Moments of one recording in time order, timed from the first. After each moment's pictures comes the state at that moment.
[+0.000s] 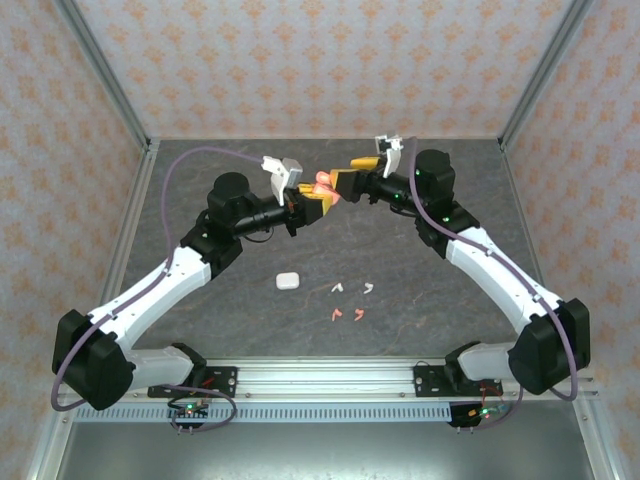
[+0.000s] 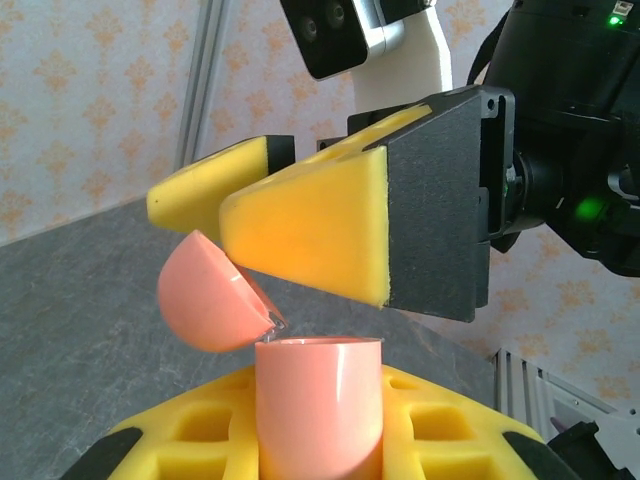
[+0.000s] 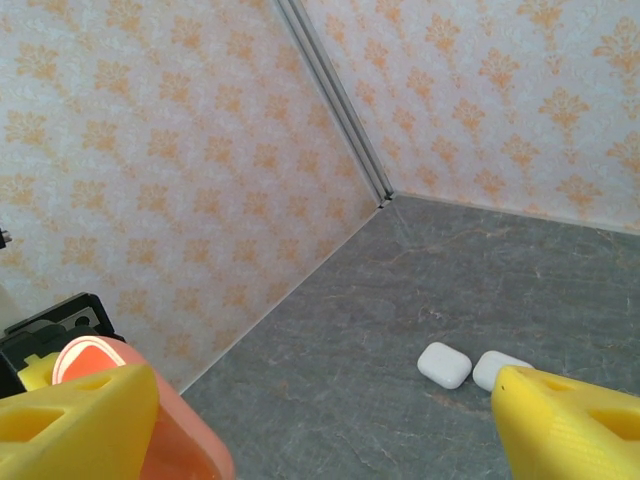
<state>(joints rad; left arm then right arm) -0.51 1.24 0.99 0.18 0.59 -0.28 0.44 1.31 1.09 0.11 -0.57 0.41</state>
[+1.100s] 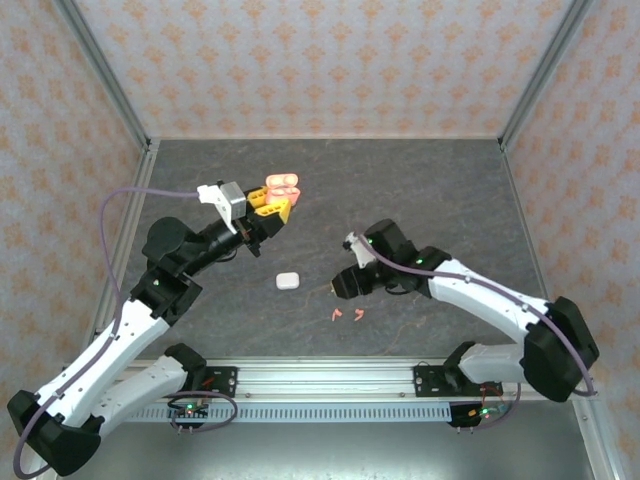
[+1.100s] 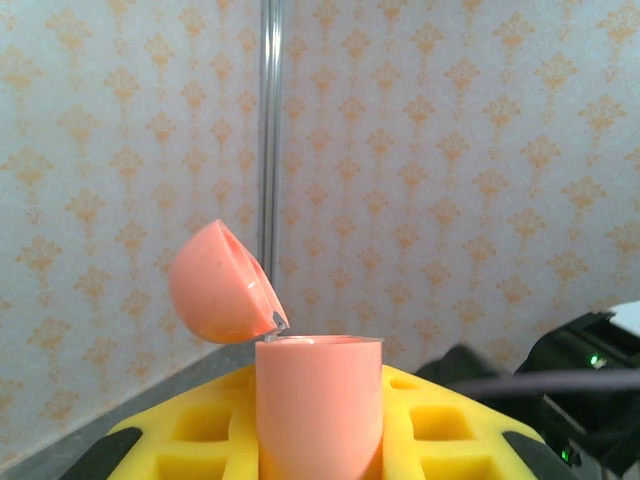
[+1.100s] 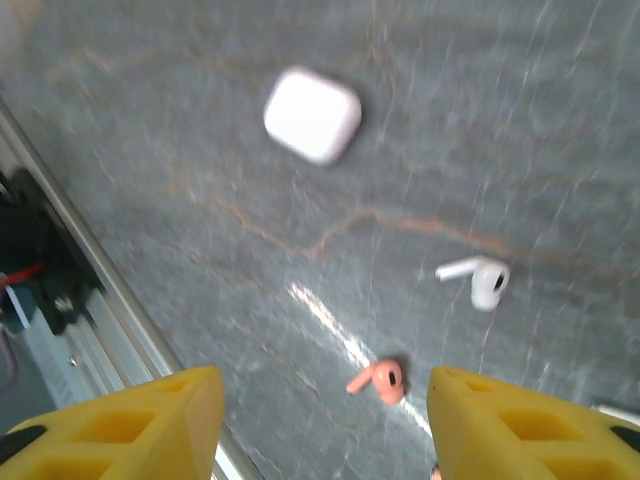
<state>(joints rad) -0.51 0.82 0.81 0.24 0.41 -0.14 0.72 1.27 0.81 -0.49 -0.42 0.28</state>
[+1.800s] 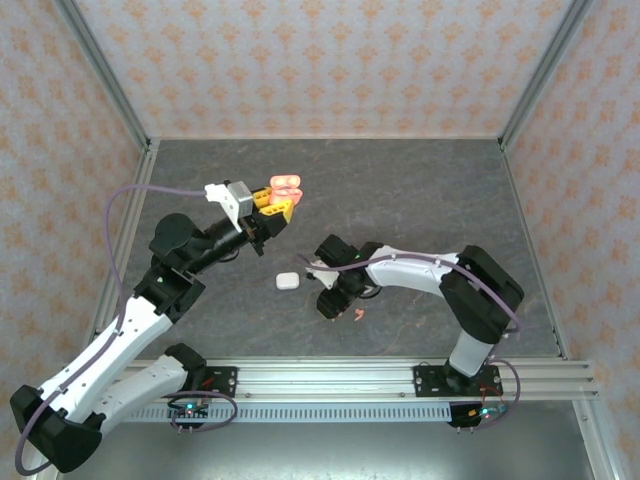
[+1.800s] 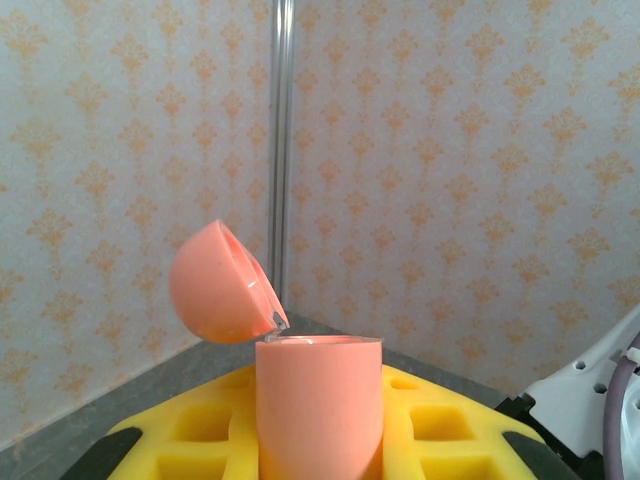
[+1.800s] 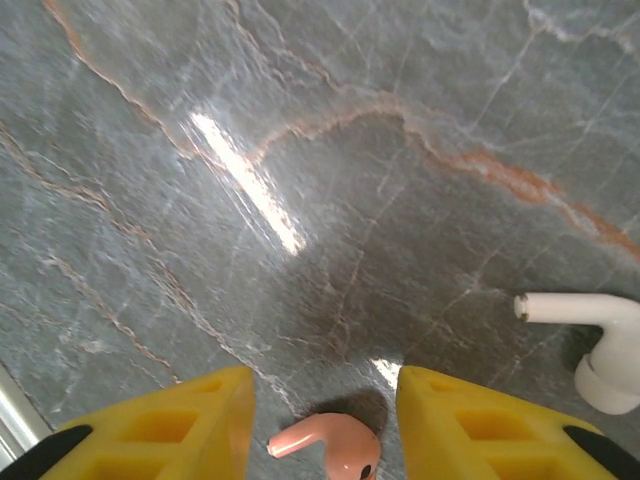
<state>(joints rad) -0.51 0.85 0.81 0.21 0.39 -0.12 0.88 1.72 1.01 -0.62 -0.28 0.04</state>
